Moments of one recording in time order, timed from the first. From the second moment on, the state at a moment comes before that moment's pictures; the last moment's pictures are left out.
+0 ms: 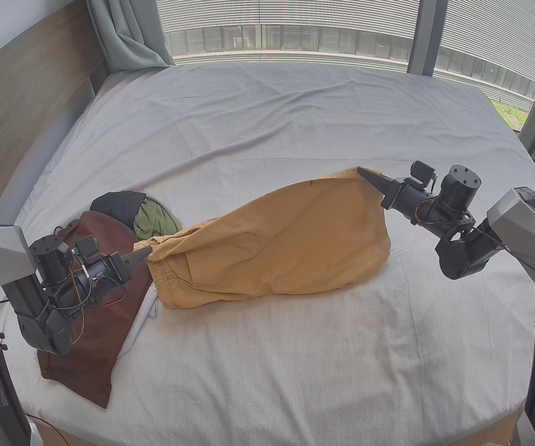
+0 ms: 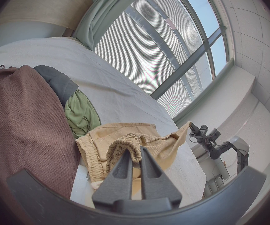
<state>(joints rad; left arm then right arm) 0.03 2.20 -0.55 -1.55 -0.63 -0.55 0.17 2.36 -1.28 -1.31 0.61 0.44</state>
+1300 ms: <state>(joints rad) 0.03 2.39 -0.80 -1.55 -0.45 -0.63 0.15 2.59 -1.71 -1.08 0.60 0.43</state>
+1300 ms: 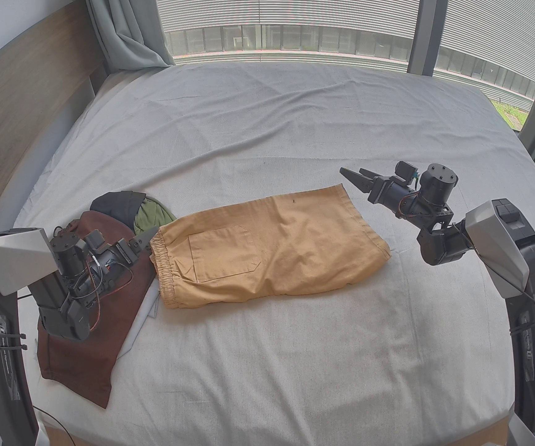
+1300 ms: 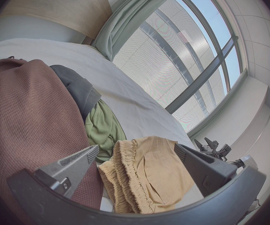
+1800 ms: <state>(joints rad) 0.04 2.35 -0.77 -1.55 -0.47 -0.63 0.19 2.46 -1.44 -1.11 0.60 0.39</state>
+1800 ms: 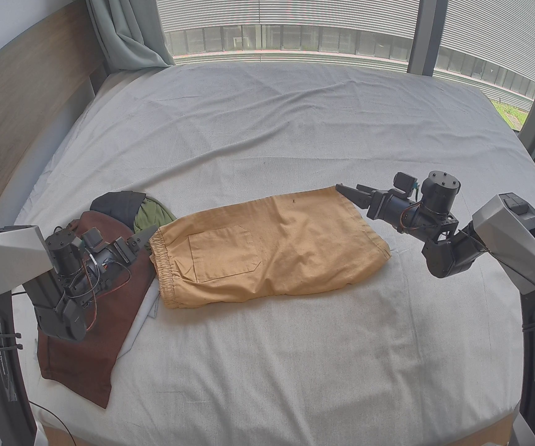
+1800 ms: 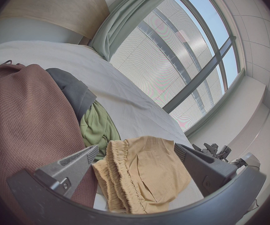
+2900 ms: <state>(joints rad) 0.02 2.23 -0.59 -1.55 -0.65 -0.40 0.35 2.31 -0.90 -1.19 0.45 0.37</state>
